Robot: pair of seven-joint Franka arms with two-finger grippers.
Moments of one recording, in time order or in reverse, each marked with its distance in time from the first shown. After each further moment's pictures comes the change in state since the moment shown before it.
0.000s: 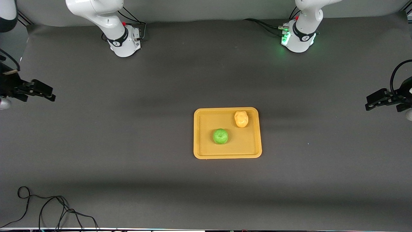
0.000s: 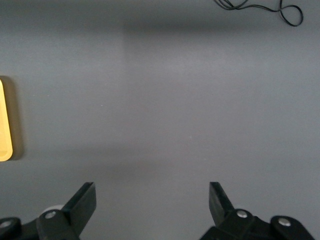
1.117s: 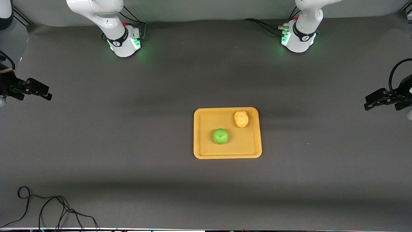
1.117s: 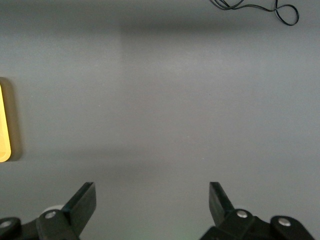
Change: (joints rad) left arm -0.003 -0.008 -0.002 0.000 -0.003 -0.002 -0.035; right arm -0.060 -0.008 0.056 -0.008 -0.001 0.003 0.000
